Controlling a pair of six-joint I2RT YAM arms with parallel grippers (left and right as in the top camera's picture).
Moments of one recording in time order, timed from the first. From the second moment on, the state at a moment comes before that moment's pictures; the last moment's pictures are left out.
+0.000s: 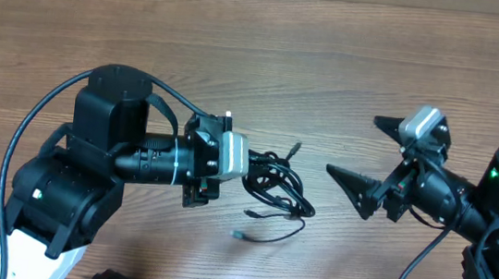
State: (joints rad) left arm -0.41 1.08 1.41 -0.86 0.97 0.56; right arm 0.12 0.86 1.20 -0.79 -0.77 -0.26
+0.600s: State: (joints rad) left arm -0.47 1.22 1.41 -0.63 1.03 0.36; right arm 0.12 0.86 1.20 -0.88 -0.97 -0.35
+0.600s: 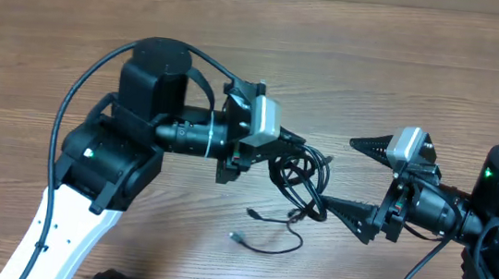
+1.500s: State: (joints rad) left arm -0.67 1.23 1.41 -0.58 0.83 0.26; right arm 0.12 0.86 1.20 -0.87 -1.00 -0.30
